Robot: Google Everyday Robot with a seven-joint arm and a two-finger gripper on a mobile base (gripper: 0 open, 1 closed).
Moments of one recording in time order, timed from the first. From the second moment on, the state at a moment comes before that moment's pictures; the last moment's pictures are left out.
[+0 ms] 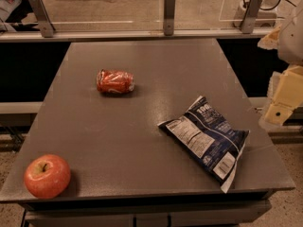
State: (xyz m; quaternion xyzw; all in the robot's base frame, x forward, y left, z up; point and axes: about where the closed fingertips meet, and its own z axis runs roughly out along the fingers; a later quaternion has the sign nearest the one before) arm 0.438 -0.216 0.980 -0.60 0.78 -0.04 0.16
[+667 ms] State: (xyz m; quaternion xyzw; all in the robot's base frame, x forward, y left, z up) arm 0.455 -0.204 0.979 -0.61 0.77 -0.04 0.18
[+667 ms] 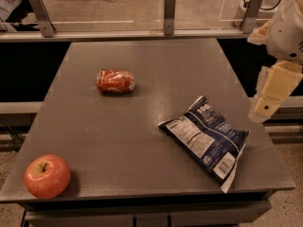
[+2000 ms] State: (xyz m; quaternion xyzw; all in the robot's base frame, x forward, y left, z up) arm 0.615 0.001 0.910 -0.69 0.70 0.04 0.18
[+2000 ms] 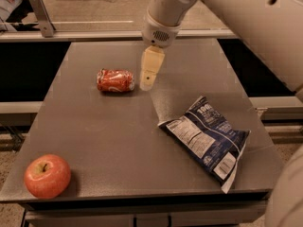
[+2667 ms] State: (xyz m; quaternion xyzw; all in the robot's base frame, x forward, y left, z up) arm 0.612 0.076 0.873 -0.72 0.68 0.01 0.13
